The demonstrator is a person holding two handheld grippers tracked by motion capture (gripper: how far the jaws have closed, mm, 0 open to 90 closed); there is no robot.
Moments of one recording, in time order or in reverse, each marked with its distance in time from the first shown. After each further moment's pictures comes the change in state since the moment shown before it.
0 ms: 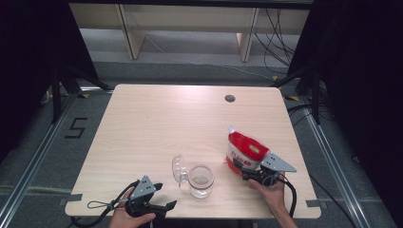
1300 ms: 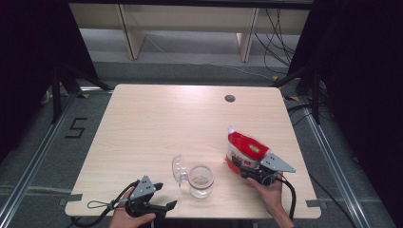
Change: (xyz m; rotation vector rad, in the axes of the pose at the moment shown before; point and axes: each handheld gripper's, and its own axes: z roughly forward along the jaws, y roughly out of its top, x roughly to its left) left arm 0.000 0.001 -0.001 -0.002 -0.002 0.009; right arm -0.002 -0.002 0.009 -0.111 0.025 -0.024
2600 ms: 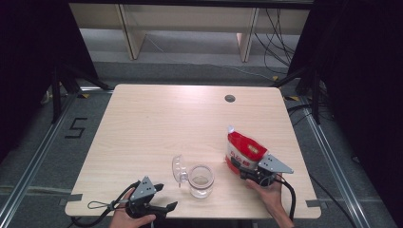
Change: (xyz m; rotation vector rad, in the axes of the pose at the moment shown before) left arm -0.003 -0.001 -0.001 0.010 -0.010 -0.001; right arm 0.006 -0.002 -0.003 0.084 0.032 0.020
